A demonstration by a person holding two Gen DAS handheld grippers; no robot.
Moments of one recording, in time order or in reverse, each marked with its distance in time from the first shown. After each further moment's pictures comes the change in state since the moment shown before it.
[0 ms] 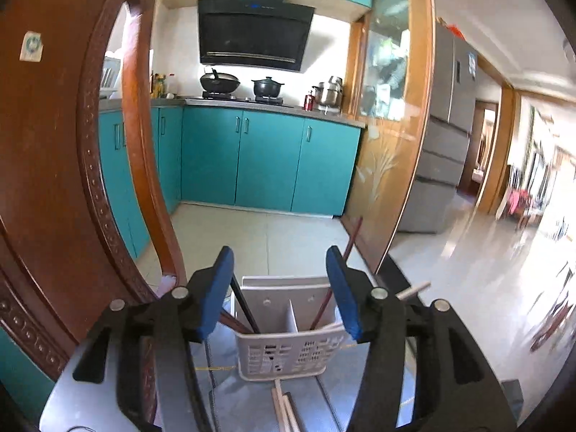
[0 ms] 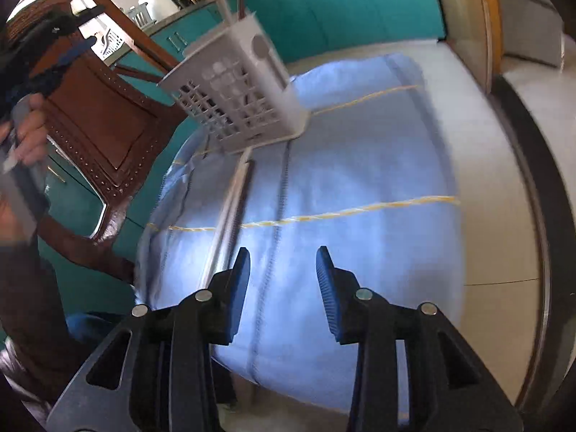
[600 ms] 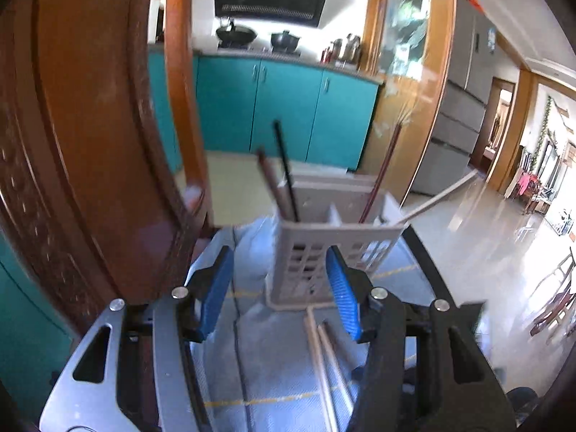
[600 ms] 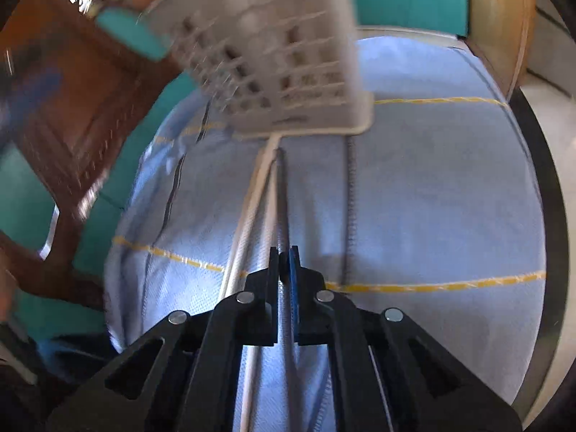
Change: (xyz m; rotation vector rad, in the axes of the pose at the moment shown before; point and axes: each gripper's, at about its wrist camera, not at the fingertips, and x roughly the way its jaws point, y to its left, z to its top) left arm 0.009 0.045 -0.081 -0.050 0.199 0.038; right arm 0.074 0.048 0.044 -0.054 0.105 -0.101
